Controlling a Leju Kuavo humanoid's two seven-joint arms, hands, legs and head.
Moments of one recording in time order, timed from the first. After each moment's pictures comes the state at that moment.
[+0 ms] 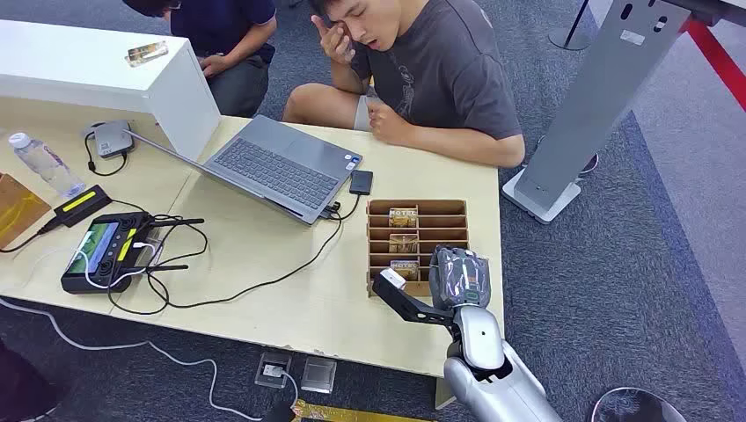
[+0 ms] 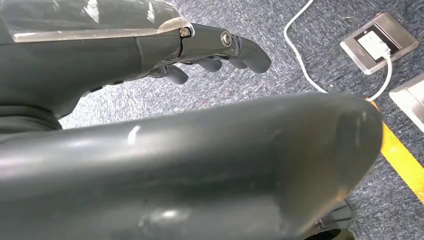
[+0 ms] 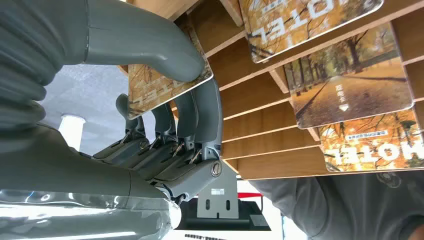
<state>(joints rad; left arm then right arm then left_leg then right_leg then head) -0.13 -0.05 -1.27 -0.27 0.58 0.55 0.07 -0.41 0.03 0.68 -1.07 1.22 -0.25 0.34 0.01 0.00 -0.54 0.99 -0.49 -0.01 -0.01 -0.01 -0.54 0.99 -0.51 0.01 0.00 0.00</state>
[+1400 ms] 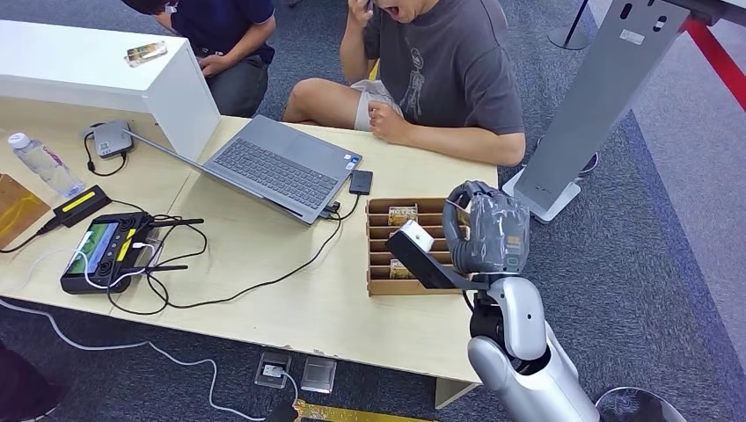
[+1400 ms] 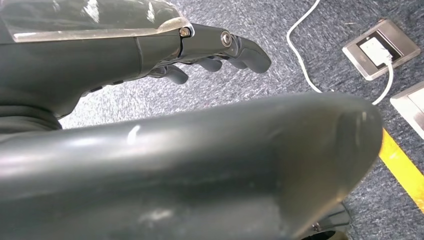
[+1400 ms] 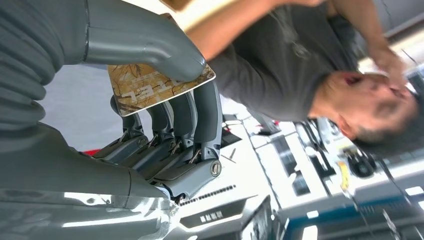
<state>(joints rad) -0.13 -0.07 -1.27 -0.27 0.58 0.59 0.09 -0.44 -0.05 0.63 -1.54 1.15 -0.29 0.30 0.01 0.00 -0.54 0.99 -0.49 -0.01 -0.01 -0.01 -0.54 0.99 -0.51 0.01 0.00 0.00</state>
